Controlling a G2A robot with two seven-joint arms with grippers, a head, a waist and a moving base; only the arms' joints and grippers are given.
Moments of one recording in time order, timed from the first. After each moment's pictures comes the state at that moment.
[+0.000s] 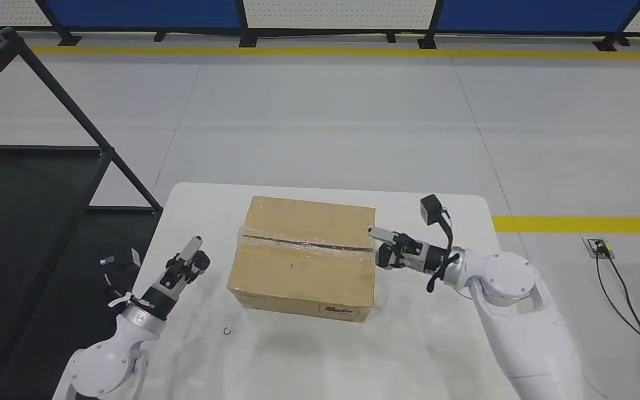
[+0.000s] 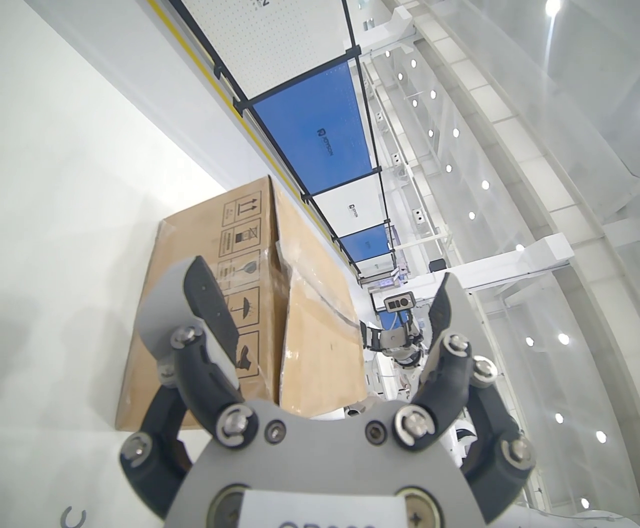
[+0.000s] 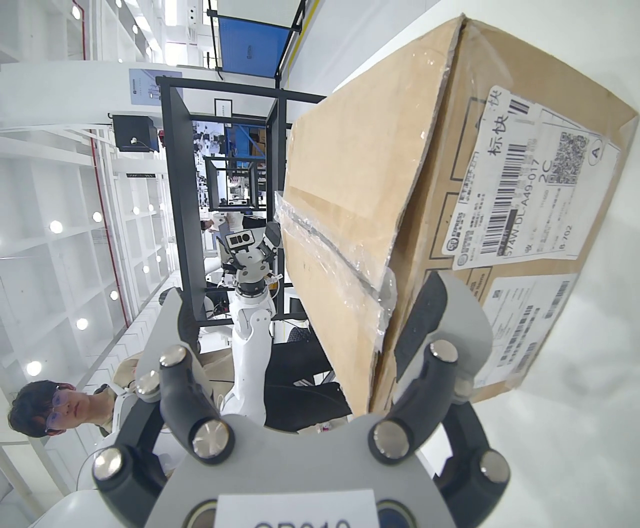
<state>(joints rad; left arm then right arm) 1.27 -1.15 -1.65 -1.60 -0.10 -0.28 -0.45 -0.79 -1.27 1.36 -1.34 0.08 0.03 1.02</state>
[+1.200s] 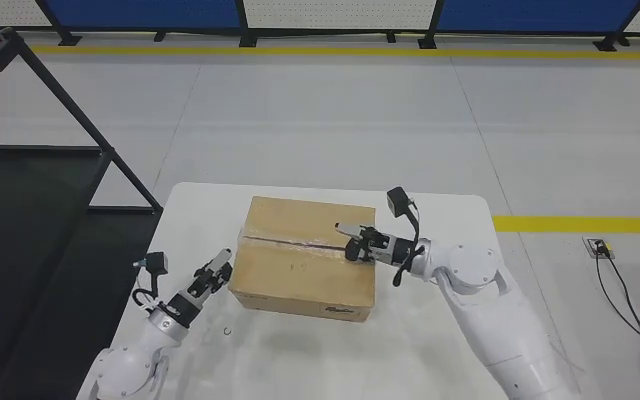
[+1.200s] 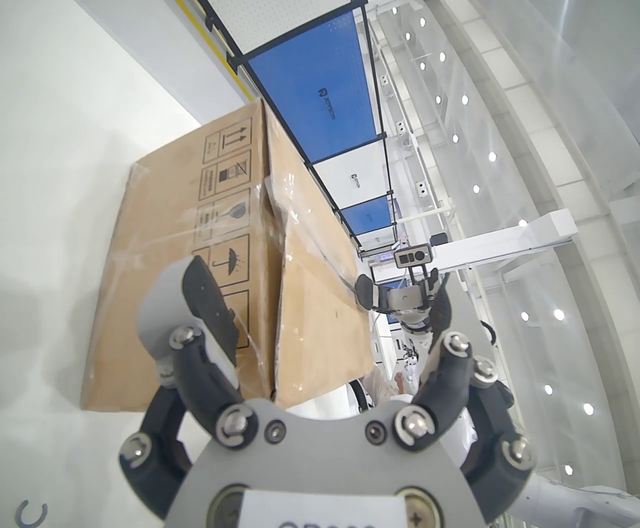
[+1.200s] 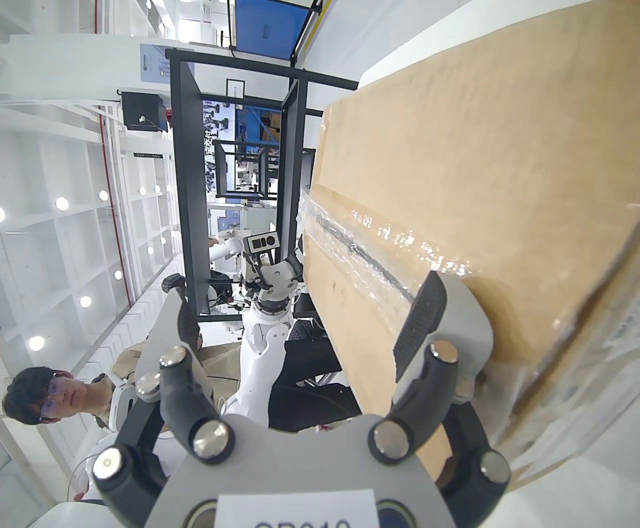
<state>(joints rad) 1.28 -1.15 -1.55 -1.60 -0.07 -0.29 -0.47 -0.67 -1.30 1.14 -1.25 0.16 -0.02 0.91</state>
